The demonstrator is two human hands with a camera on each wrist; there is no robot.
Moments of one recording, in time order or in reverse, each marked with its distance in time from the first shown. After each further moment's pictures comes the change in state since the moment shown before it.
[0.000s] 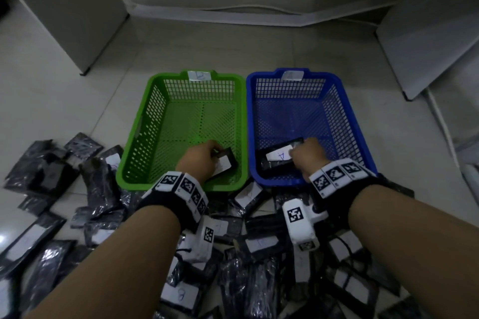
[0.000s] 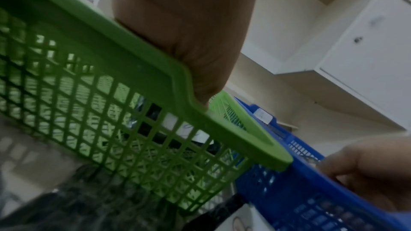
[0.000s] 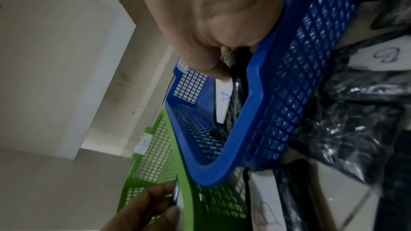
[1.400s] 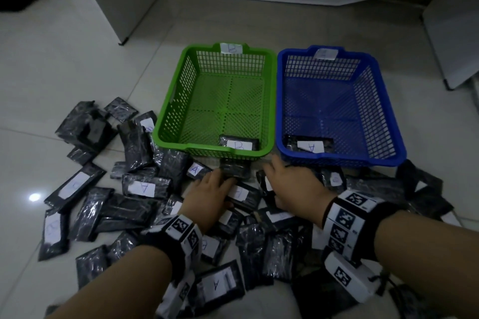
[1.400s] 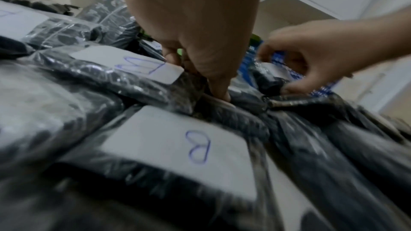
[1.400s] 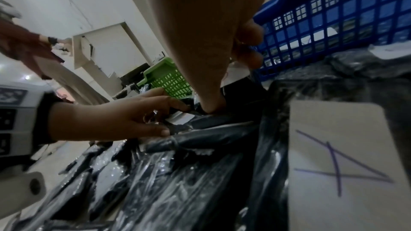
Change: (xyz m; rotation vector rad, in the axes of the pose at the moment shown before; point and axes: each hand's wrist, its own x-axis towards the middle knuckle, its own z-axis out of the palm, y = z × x) left_hand -0.130 -0.061 0.061 0.471 -0.048 0.206; right_hand -0.127 0.024 0.045 -1.128 -0.154 -1.034
